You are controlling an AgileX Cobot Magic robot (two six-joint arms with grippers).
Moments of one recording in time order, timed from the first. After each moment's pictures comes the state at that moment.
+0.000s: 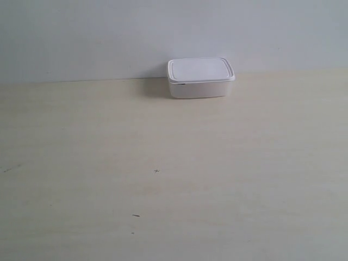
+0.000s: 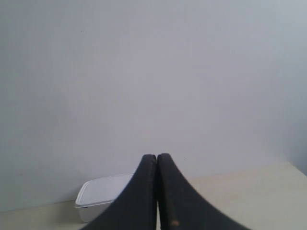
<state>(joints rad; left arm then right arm) -0.05 0.31 -0.26 -0.96 -0.45 0.94 0.08 0.16 -0.57 -0.13 0.43 0.26</state>
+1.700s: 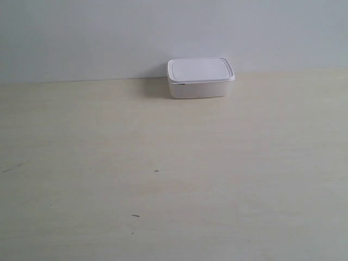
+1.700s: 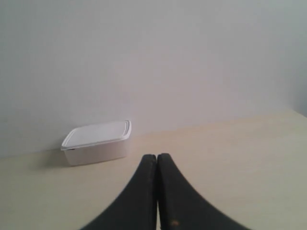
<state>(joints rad) 0.00 0.12 0.00 -0.48 -0.03 0.94 0.05 0.01 -0.09 -0.13 0.18 0.26</state>
